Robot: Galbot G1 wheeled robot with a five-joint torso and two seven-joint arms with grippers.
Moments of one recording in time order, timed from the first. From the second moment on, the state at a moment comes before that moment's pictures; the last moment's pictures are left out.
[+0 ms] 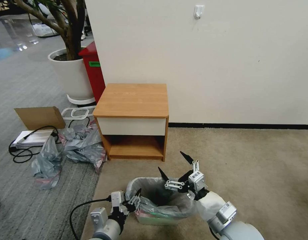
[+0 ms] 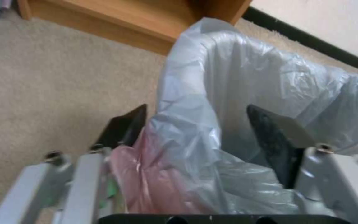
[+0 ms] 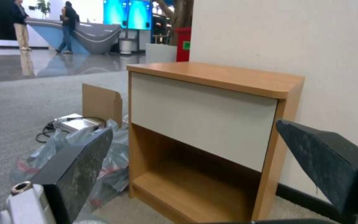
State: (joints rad) left arm 1.78 -1.38 -0.37 -2.12 -0.51 0.34 -0.10; right arm -1.65 1.22 0.29 2.20 0.04 0.09 -0.22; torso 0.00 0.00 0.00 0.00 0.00
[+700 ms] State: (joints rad) left arm 1.81 -1.37 -0.52 -2.07 -0.09 -0.26 -0.05; right arm -1.75 1.40 0.37 2.05 0.00 0.18 0.17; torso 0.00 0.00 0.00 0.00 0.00
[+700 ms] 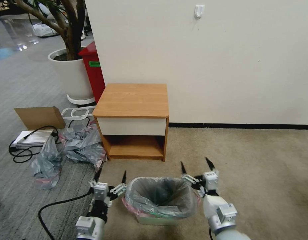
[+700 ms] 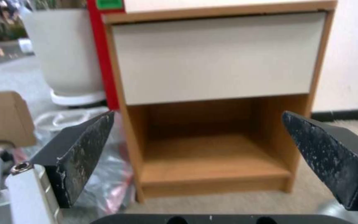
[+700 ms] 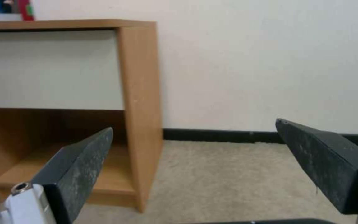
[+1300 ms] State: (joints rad) left arm 1.81 -1.38 -0.52 -2.06 -0.11 -0.29 -0.05; right arm -1.76 1.42 0.39 2.03 -0.01 0.22 0.15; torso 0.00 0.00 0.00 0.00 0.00
